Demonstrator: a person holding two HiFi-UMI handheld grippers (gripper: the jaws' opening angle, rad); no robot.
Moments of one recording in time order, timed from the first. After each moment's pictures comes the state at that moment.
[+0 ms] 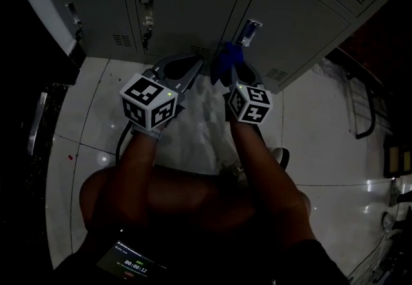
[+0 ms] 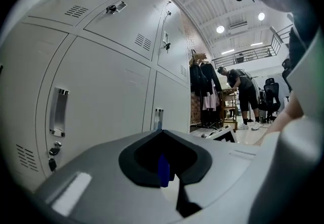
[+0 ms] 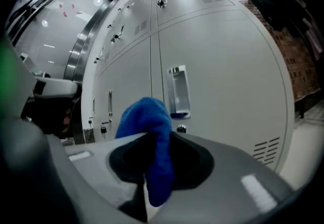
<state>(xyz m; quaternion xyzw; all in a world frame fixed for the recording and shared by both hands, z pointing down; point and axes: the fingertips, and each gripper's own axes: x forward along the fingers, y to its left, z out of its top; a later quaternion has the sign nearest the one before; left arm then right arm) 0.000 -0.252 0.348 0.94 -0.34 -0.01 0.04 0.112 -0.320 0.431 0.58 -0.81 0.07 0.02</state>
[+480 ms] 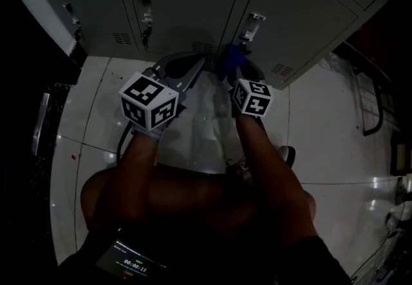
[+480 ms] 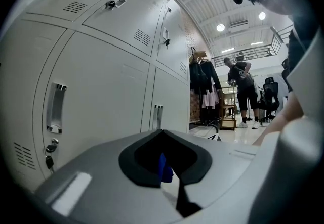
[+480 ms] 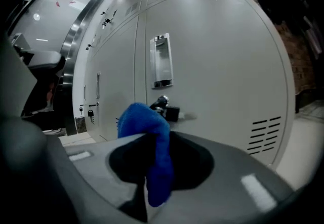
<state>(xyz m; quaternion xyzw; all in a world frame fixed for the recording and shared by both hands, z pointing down) 0.006 -0.255 0.356 0.94 -0.34 0.00 0.04 0.135 -0.344 0.489 0.60 -0.79 0.10 0.06</state>
